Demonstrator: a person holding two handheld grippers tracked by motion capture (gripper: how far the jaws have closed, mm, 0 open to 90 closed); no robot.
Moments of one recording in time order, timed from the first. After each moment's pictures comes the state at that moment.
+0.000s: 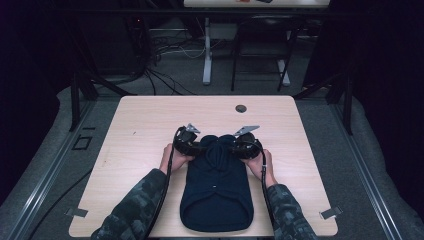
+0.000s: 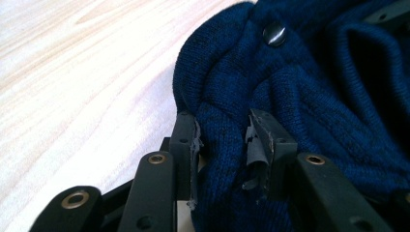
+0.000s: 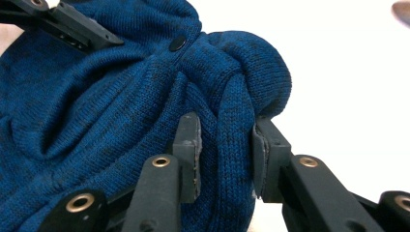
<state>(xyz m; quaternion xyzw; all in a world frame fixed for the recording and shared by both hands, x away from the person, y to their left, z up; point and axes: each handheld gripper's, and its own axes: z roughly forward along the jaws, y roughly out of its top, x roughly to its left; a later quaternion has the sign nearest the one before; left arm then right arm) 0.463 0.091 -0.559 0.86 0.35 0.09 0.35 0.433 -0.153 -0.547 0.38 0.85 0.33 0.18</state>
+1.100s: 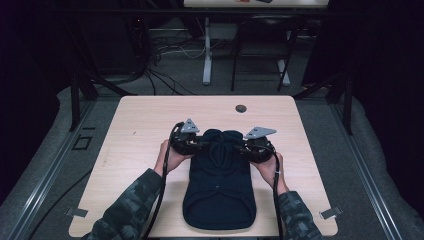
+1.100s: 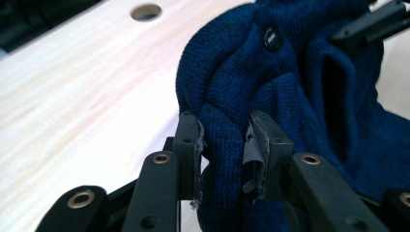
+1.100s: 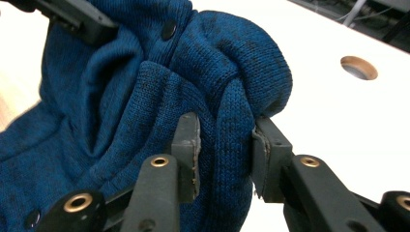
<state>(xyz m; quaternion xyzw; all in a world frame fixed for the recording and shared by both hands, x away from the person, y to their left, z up) 0.428 0.089 -0.504 0.87 0.27 0.13 0.40 0.393 -0.177 -0.510 0.36 0.82 0.40 0.21</state>
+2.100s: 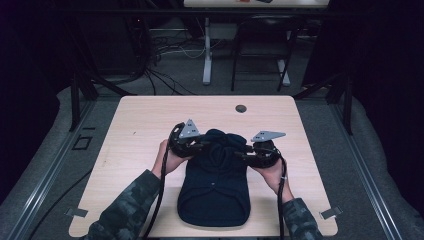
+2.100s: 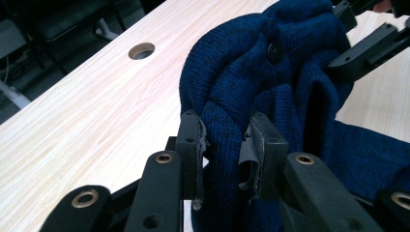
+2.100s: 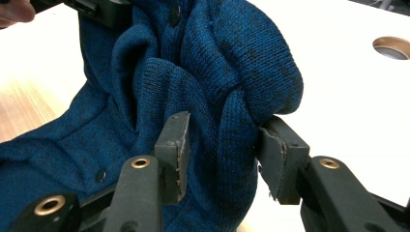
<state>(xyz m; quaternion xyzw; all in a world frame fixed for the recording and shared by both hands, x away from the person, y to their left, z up) 0.406 0.088 -0.484 0.86 0.21 0.19 0.44 0.376 -0.191 -0.505 0.37 0.81 0.43 0.14</state>
